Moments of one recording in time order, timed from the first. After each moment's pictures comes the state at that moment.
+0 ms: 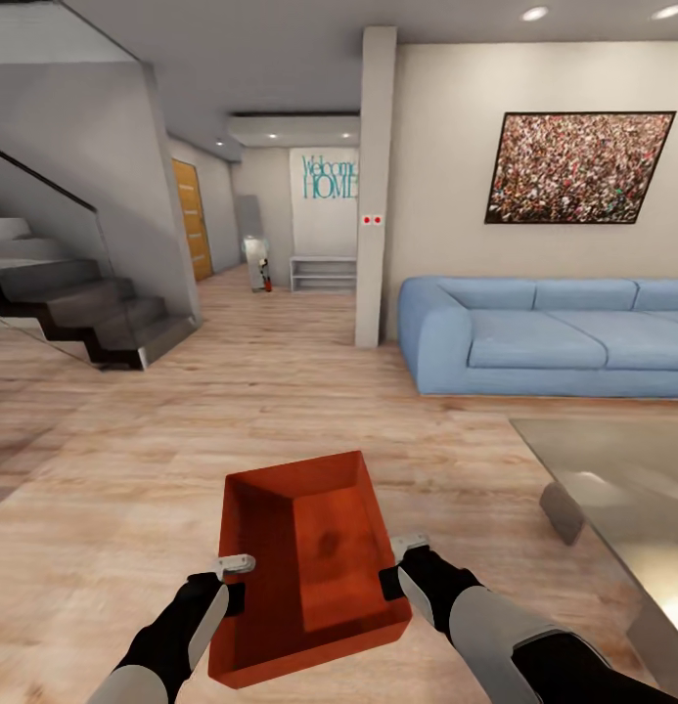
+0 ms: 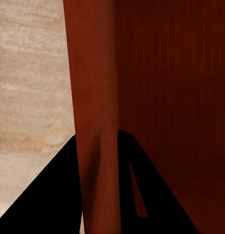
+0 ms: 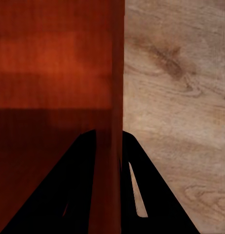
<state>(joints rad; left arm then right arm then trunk) -0.51 -0.05 -0.01 -0.64 0.16 0.58 0.27 -0.80 0.17 0.19 -0.13 -0.02 0.42 -0.09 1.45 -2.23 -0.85</state>
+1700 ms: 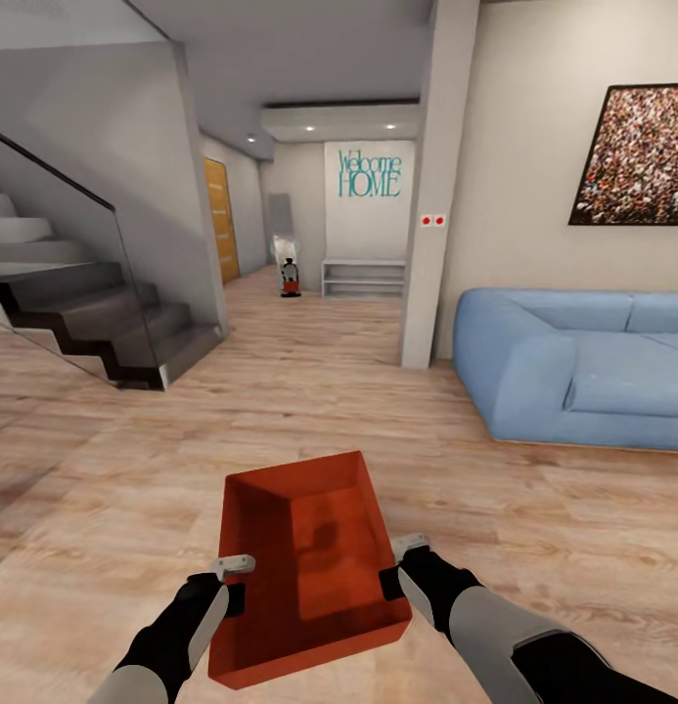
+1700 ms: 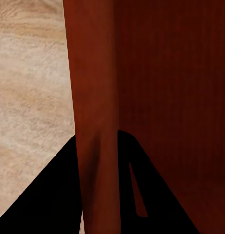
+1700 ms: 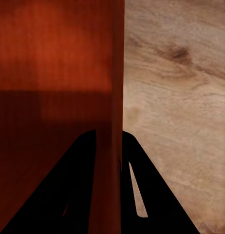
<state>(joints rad) -0.51 -0.05 0.00 -0.64 0.16 0.58 0.27 -0.80 0.17 0.19 -0.13 -0.01 0.42 -0.09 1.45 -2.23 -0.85</state>
